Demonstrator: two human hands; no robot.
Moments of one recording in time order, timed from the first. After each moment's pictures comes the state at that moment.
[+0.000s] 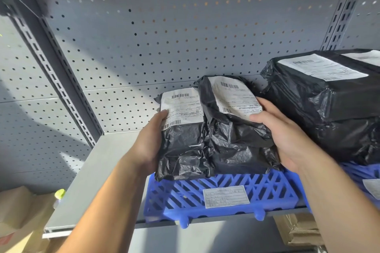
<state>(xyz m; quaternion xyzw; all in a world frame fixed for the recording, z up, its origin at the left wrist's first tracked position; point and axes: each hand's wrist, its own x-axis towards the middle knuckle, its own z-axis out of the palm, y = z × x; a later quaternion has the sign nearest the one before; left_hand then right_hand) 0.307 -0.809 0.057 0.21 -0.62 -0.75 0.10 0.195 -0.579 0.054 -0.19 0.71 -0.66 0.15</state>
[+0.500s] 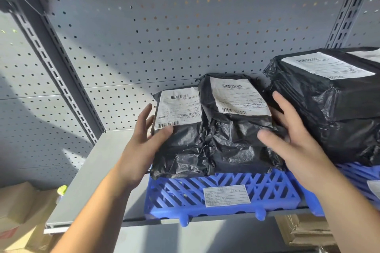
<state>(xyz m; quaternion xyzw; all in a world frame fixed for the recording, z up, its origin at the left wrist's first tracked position) 0.341 -0.826 0.035 0.15 -0.72 -0.65 0.20 0.224 -0.551 0.046 -0.26 0.73 -0.63 0.10</state>
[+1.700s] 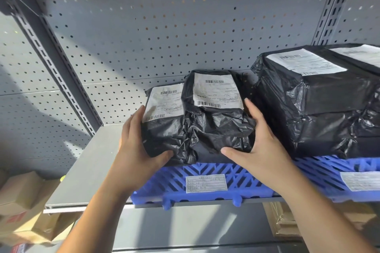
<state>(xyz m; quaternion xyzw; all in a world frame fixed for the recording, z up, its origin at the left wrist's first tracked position) 0.356 -0.806 0.005 0.16 -0.88 -0.35 0.27 0.237 -0.545 0.037 -0.28 0.82 -0.50 0.05</state>
